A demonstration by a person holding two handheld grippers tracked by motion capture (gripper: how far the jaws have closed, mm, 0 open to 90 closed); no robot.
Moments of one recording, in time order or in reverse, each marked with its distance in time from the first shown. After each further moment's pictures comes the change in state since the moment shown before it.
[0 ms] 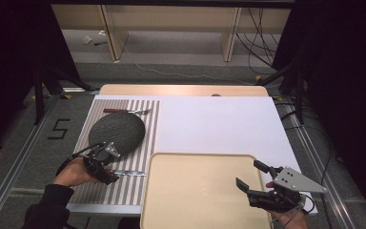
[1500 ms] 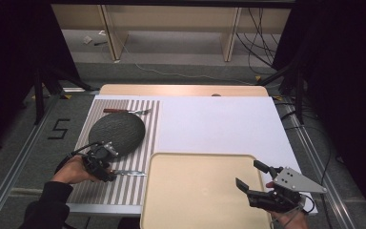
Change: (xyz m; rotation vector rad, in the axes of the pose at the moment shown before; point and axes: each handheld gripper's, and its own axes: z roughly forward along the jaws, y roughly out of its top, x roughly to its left) left arm 0.010 -0.003 0.003 0.040 -0.047 -0.047; right arm 0.001 0.000 0.000 -0.001 0.002 -0.003
